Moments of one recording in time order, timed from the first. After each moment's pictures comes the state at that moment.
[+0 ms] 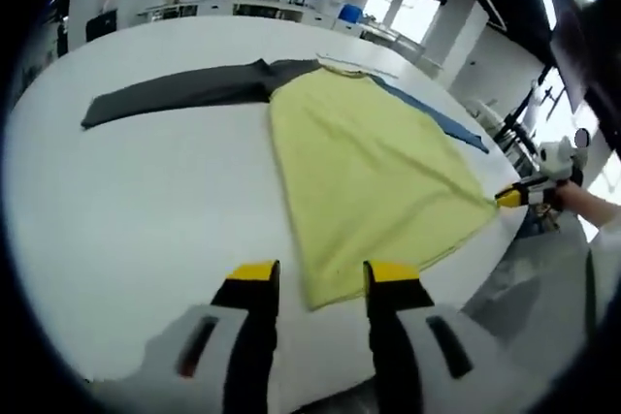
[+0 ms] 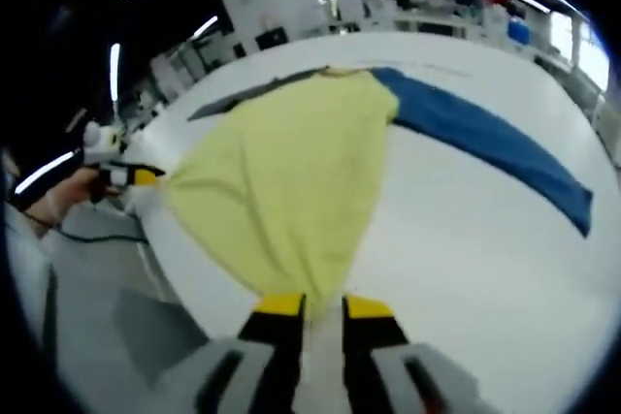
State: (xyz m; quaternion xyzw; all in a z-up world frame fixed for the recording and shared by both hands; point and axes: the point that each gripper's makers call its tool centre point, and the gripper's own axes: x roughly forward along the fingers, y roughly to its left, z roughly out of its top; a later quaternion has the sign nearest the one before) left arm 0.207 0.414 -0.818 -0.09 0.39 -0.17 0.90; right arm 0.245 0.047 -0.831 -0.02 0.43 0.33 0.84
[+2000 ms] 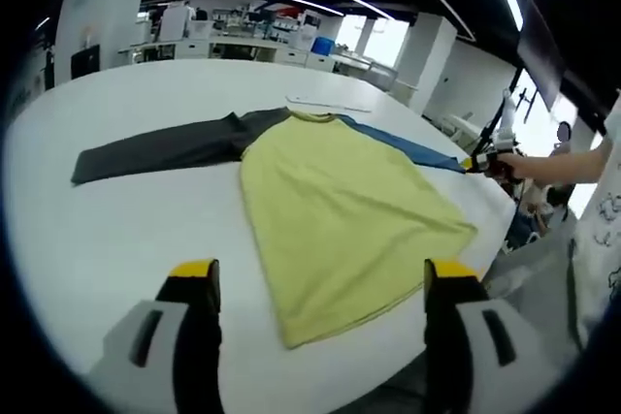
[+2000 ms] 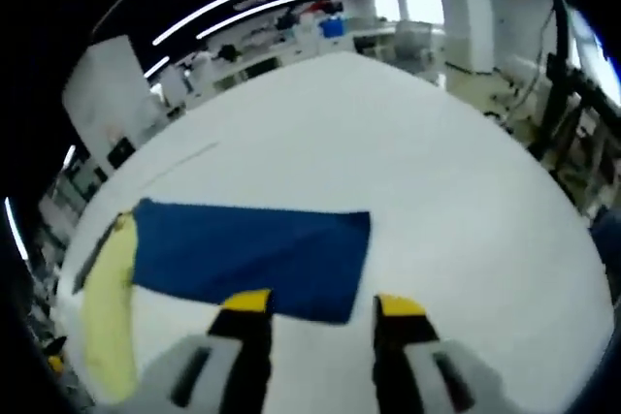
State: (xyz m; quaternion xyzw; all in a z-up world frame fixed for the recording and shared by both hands) left arm 0.224 0.381 -0.779 -0.09 0.32 -0.20 0.92; right arm 0.417 -0.187 -0.835 0.14 0.41 0.00 0.90
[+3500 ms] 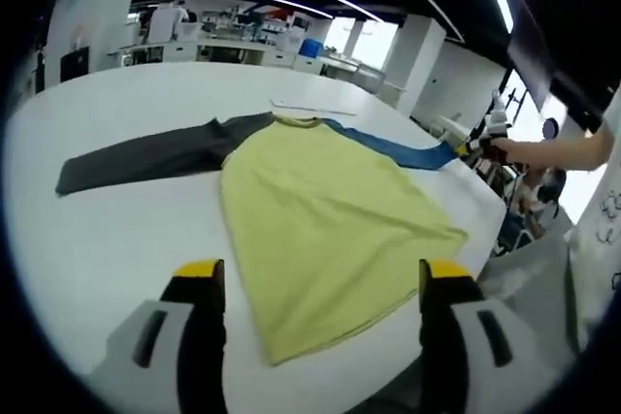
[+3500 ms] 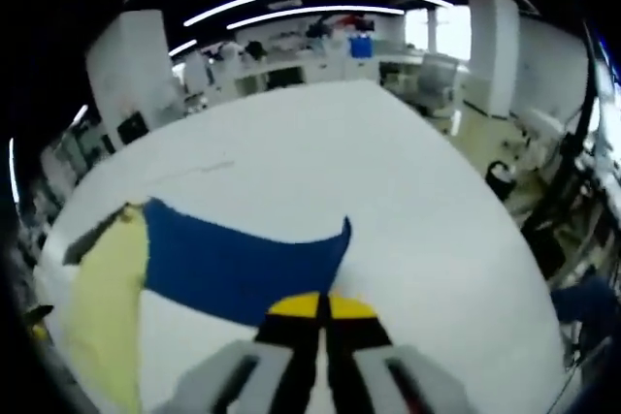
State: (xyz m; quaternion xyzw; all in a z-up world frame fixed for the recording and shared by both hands) left arm 0.229 0.381 -0.772 -0.09 0.31 -0.23 0.92; right arm 0.440 -0.162 -0.757 0.04 0.37 0.04 0.93
